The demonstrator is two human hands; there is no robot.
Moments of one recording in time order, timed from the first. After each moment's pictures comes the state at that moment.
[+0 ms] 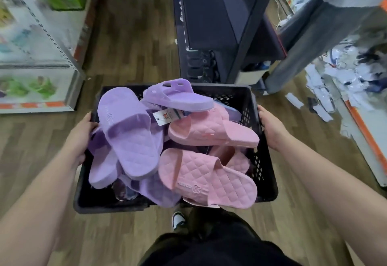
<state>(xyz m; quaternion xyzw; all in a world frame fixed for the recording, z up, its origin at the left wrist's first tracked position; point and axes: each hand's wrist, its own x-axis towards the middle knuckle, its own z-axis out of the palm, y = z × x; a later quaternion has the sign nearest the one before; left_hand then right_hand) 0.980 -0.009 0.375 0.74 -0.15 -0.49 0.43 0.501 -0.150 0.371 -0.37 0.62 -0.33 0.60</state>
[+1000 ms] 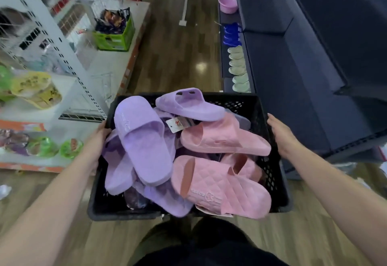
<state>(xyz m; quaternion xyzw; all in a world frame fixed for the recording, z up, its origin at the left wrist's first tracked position) 1.349 -0.444 0.380 0.73 -0.18 -0.42 0.50 0.894 -0.649 0.353 -0.41 0.64 -0.28 0.59</state>
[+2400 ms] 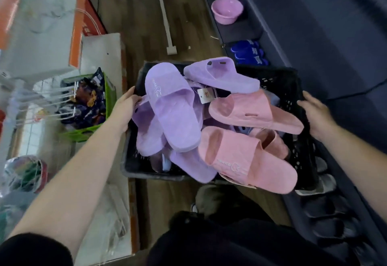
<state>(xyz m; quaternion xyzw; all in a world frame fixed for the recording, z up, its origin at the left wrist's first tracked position) 1.796 -1.395 0.371 0.71 -0.29 -0.49 0.42 1.312 -1.405 0.378 -0.31 0.72 -0.41 0.46</state>
